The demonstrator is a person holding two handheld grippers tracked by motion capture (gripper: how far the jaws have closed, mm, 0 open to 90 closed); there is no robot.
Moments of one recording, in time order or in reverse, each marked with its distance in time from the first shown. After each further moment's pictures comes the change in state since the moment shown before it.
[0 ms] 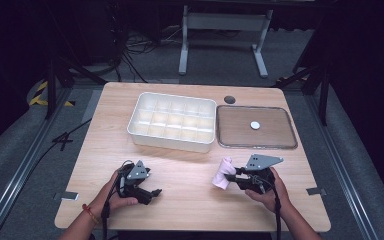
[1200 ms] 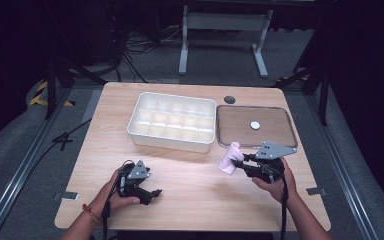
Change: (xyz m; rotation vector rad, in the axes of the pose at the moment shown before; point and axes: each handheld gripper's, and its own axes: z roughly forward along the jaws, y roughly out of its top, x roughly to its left) left arm 0.001 0.001 0.001 0.004 -0.007 0.004; right arm -0.020 0.023 -0.024 -0.096 -0.080 -0.022
